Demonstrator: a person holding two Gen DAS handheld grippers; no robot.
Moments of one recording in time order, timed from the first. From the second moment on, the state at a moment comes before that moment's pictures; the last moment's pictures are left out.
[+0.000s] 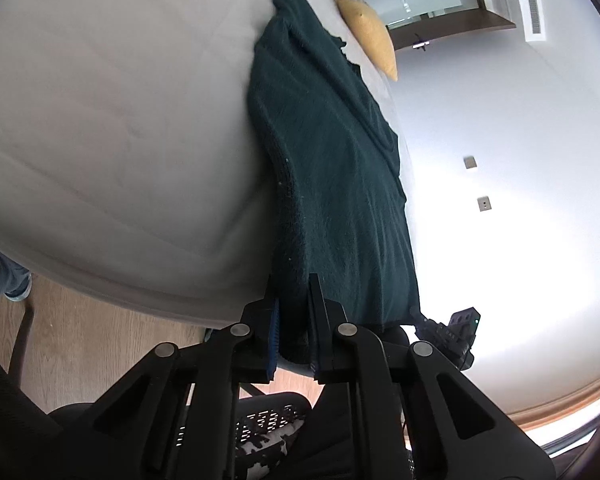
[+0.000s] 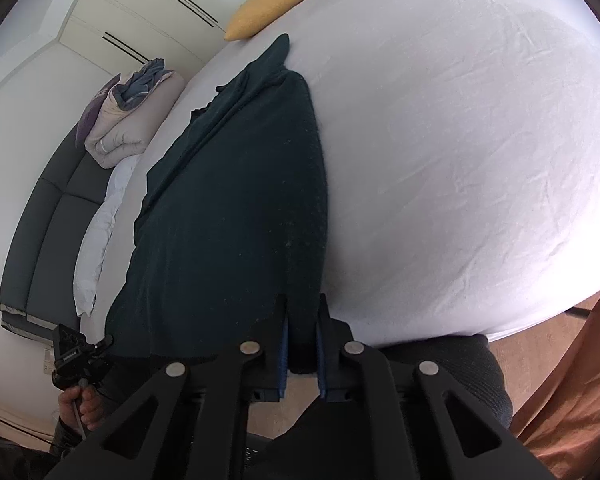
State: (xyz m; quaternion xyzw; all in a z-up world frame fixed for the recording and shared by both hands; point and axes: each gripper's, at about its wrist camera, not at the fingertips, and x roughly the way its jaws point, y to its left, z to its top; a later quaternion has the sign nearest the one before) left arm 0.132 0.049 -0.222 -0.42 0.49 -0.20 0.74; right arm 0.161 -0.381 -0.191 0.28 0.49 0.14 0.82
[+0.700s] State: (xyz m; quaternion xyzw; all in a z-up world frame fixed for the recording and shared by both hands) left arm 0.213 0.075 -0.124 -0.44 0.33 -0.24 0.80; right arm 0.225 -0.348 -0.109 0.34 0.38 0.25 0.82
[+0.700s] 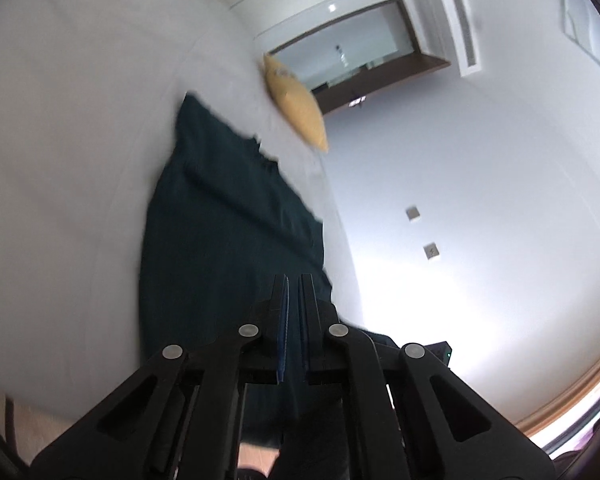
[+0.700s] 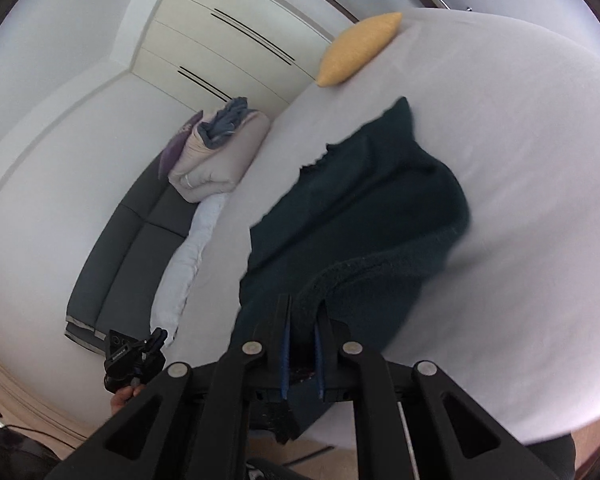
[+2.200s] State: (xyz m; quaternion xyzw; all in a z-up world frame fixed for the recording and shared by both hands) left arm 0.174 0.070 -0.314 -0.56 0.46 -0.22 0.65; right arm 0.205 -0.358 -0.146 0.38 0.39 0.21 0.81
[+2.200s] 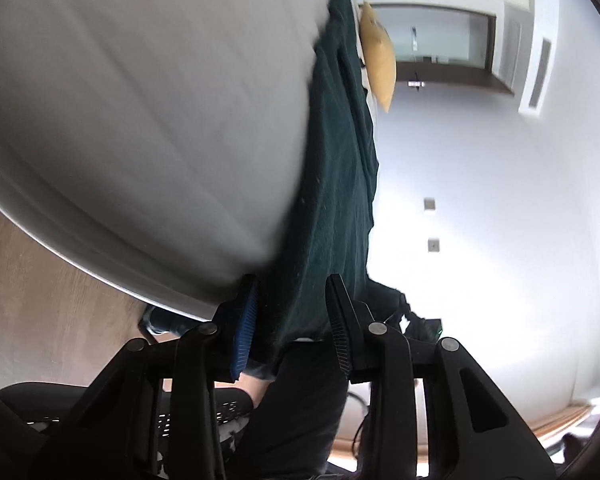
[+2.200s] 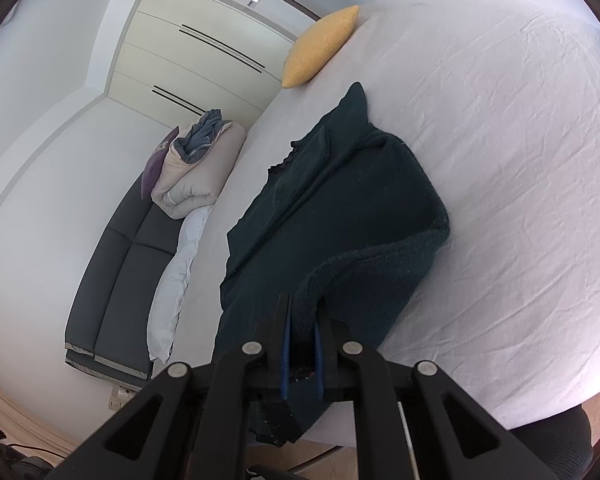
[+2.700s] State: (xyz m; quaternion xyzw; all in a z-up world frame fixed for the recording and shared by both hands) left arm 0.177 0.062 -0.235 -0.42 0.44 -0.24 0.76; right arm 0.202 -0.352 -0.149 0.38 0.39 0.21 0.82
